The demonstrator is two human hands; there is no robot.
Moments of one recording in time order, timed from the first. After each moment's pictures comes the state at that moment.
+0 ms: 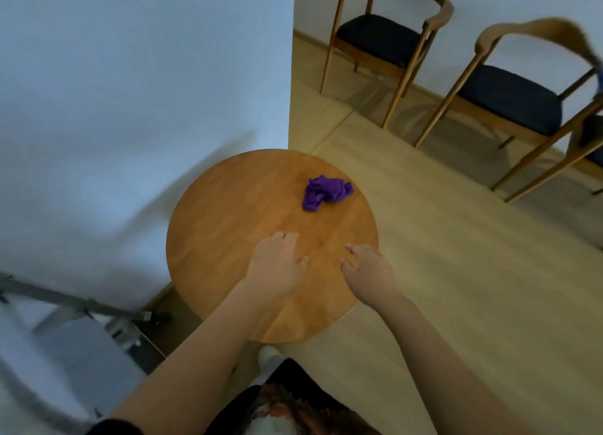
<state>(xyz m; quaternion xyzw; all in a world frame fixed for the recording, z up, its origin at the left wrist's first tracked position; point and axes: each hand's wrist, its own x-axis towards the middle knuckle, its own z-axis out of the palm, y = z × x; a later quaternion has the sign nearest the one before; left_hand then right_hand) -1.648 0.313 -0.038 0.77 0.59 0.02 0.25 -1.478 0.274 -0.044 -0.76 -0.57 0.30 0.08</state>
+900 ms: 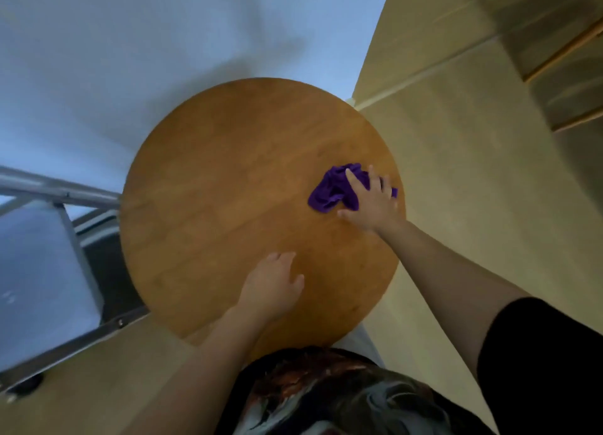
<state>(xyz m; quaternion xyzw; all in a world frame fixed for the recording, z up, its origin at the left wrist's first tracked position) -1.540 0.413 -0.158 0.50 0.73 -0.08 0.46 -1.376 0.575 -0.226 -0.59 -0.72 0.31 -0.17</state>
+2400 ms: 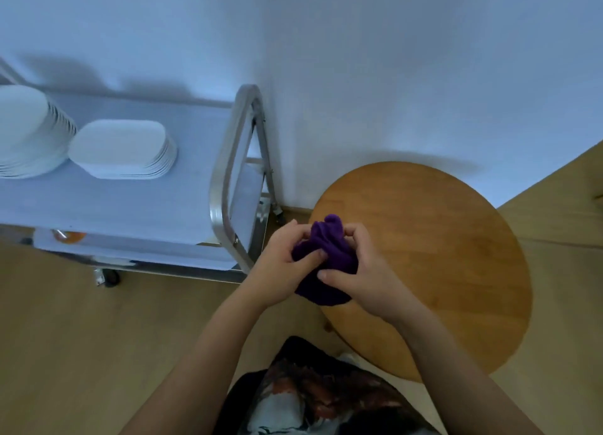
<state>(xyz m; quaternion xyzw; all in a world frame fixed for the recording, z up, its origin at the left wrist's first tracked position) -1.706 0.160 -0.006 0.36 0.72 0.49 0.32 -1.587 0.277 0.014 -0.22 -0.70 0.68 0.02</state>
